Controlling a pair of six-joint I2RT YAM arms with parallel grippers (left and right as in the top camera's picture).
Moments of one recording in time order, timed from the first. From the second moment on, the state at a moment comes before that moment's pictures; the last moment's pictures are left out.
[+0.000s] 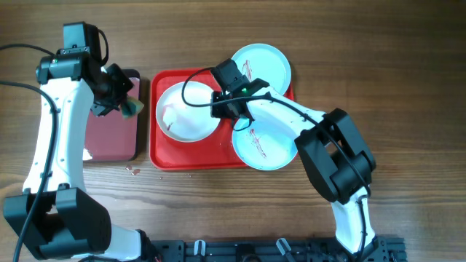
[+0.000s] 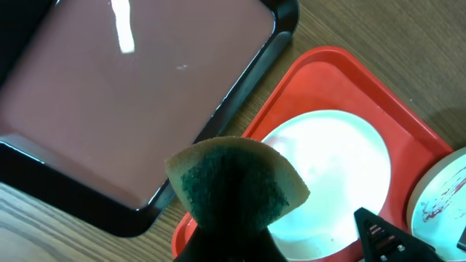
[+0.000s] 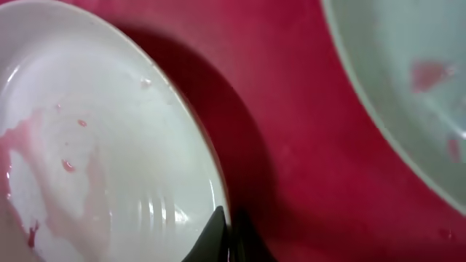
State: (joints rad) left arm 0.11 1.66 1.49 -1.12 0.03 -0.56; right arm 0.64 2.16 1.49 -0.48 -0.12 0.70
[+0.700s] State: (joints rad) left arm 0.04 1.66 1.49 -1.13 0.03 -0.56; right arm 0.64 2.16 1.48 -0.40 -0.12 0.43
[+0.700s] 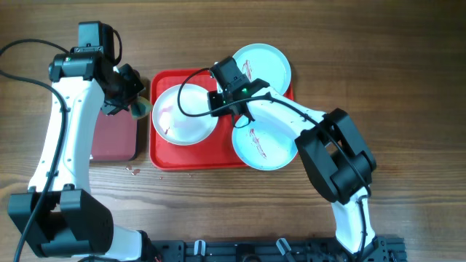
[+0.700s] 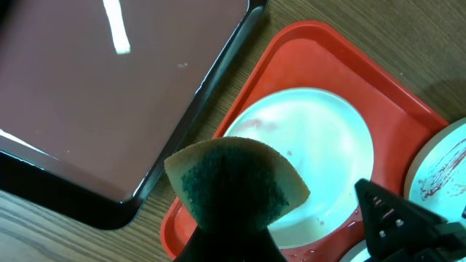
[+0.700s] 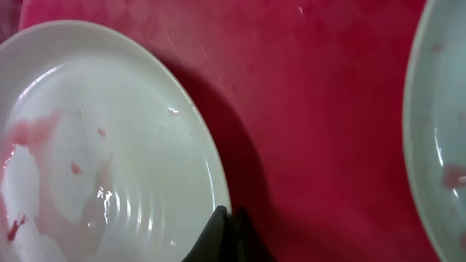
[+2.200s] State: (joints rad) left arm -0.14 1.84 0.83 0.25 -0.12 -0.24; right arm 0.64 2.15 1.49 -0.50 -0.10 0.65
